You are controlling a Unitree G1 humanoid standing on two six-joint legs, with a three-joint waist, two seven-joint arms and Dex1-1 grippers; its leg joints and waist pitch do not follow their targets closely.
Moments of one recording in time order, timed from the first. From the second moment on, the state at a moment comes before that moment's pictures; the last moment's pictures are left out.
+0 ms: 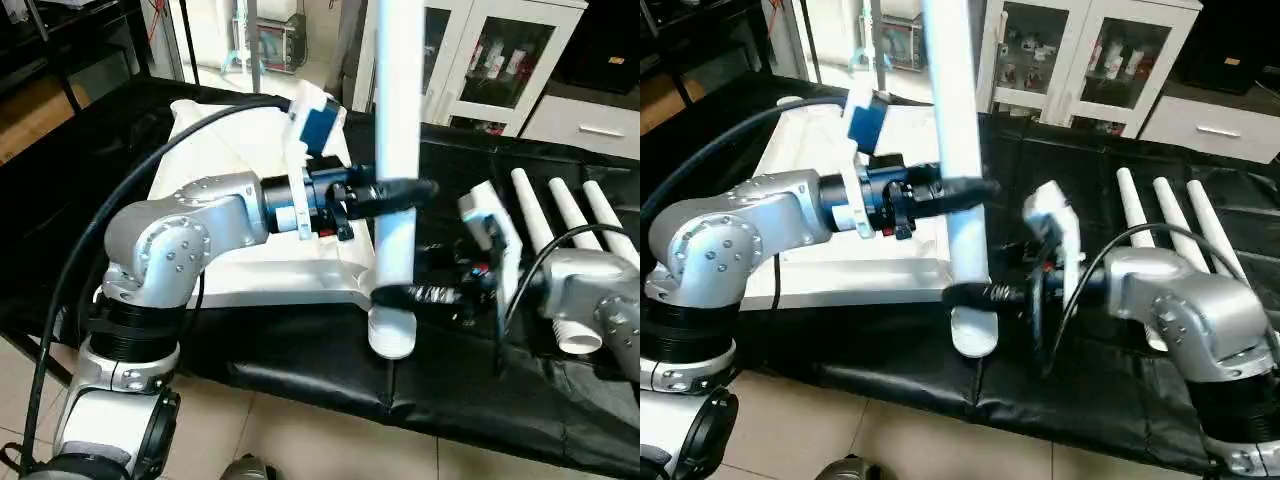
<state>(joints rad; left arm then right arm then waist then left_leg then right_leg) -0.76 0.26 -0.07 -0.13 -0.78 0.95 -0.74 -0.42 -0.65 0.09 -0.22 0.73 0.88 1.01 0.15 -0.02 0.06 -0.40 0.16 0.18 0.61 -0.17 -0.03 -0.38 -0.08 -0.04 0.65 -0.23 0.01</state>
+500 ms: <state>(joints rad) -0.76 0.27 -0.11 -0.13 -0.77 0.93 -0.79 -0.38 -0.69 0.16 -0.22 0.65 0.84 1.05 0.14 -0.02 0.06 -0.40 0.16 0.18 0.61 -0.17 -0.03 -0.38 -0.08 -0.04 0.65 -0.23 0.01</state>
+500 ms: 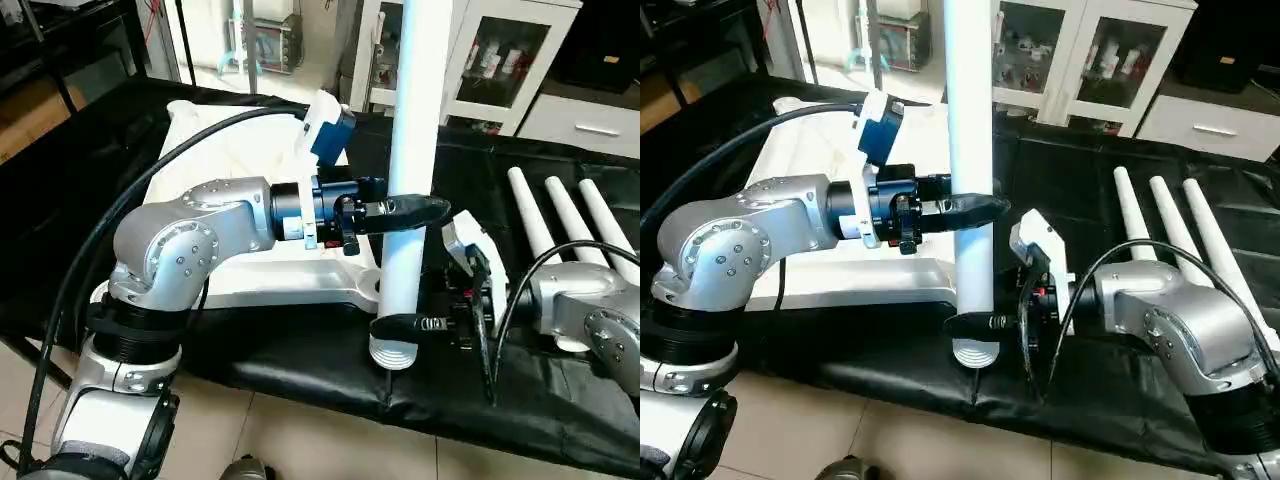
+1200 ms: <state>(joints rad) -0.76 0.27 -0.11 -0.13 -0.77 0.93 -0.82 -0.38 -0.66 0.17 -0.22 0.64 0.82 1.05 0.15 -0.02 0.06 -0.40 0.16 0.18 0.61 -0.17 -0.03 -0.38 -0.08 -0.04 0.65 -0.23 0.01</state>
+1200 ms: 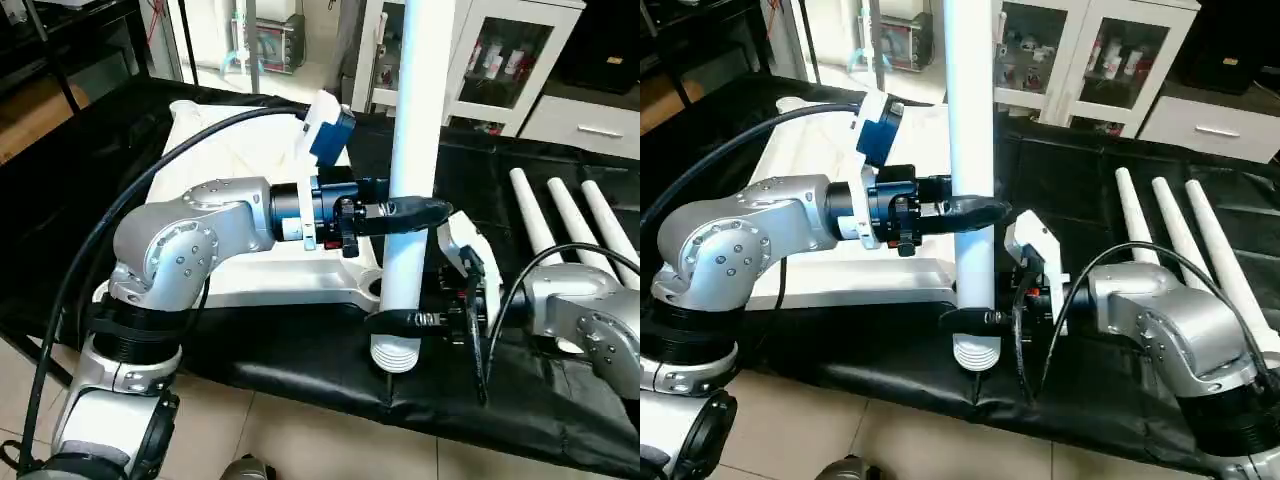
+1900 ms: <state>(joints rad) -0.78 0.29 -0.09 -0.10 -0.78 0.95 -0.82 -0.38 -0.65 0.16 -0.22 0.63 0.81 1.05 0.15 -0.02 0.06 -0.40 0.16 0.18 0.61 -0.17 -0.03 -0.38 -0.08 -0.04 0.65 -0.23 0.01</state>
